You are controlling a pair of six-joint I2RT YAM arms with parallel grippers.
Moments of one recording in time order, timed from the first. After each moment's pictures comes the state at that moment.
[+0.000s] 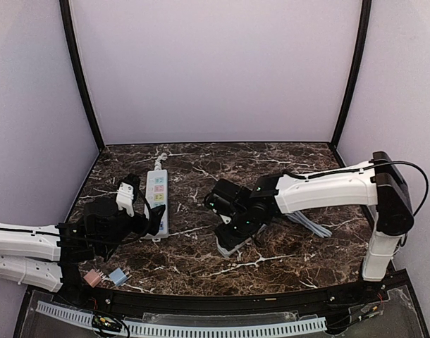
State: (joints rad) left arm -1.00 0.93 0.36 0.24 -0.59 -0.22; right arm 1.14 1.87 1.35 -0.76 0.15 0.46
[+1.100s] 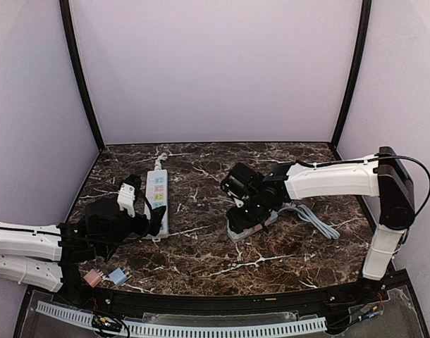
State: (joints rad) left arm -1.00 0.95 0.36 0.25 -0.59 -0.22; right arm 1.00 1.83 1.30 -0.71 0.14 0.46
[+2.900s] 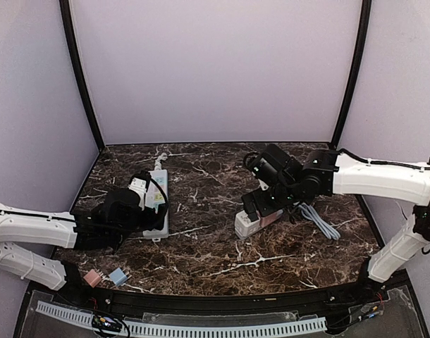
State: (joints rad) left arm -0.96 1.13 0.47 0.13 -0.65 -0.25; right arm 1.03 1.52 1.27 -0.81 0.35 0.46
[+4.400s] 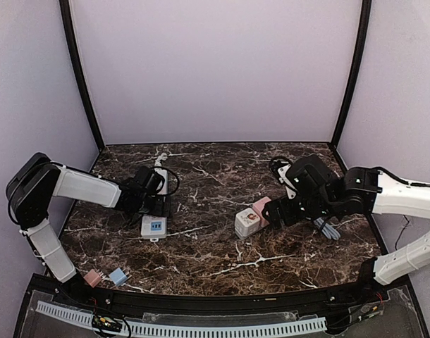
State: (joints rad) left arm -0.60 1.71 0.85 -0.12 -0.36 -0.42; right arm 1.04 1.18 0.97 -0.69 0.35 0.42
